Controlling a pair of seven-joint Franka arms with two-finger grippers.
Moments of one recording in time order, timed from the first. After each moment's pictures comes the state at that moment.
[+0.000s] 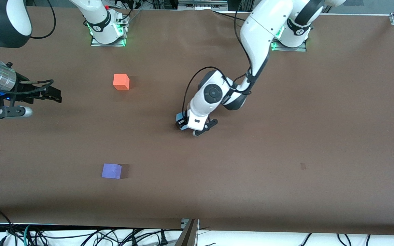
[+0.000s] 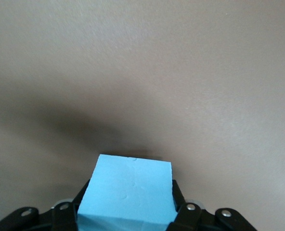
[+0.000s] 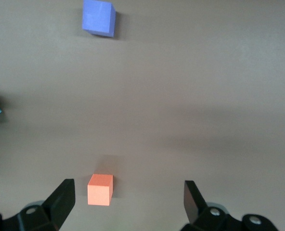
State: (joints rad) left arm -0.72 0.94 -0.08 -1.34 -0.33 2.51 -1.25; right arm 0.07 0.17 0.00 -1.54 -0.02 1.59 0.00
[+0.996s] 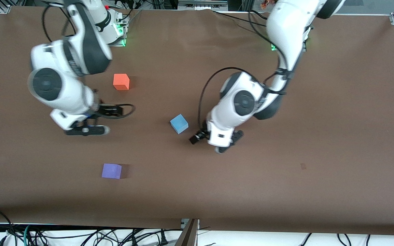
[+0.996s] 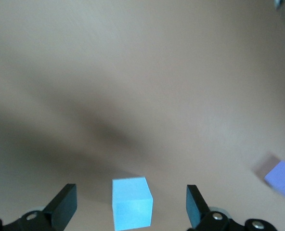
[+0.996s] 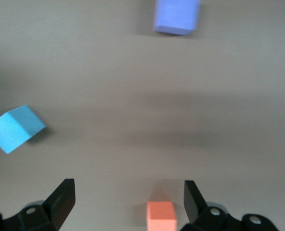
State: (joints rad) left arm -0.50 0.76 -0.05 -1.20 -0.33 2.11 -1.14; right arm 0.36 0.38 0.01 -1.54 -0.01 1.78 0.31
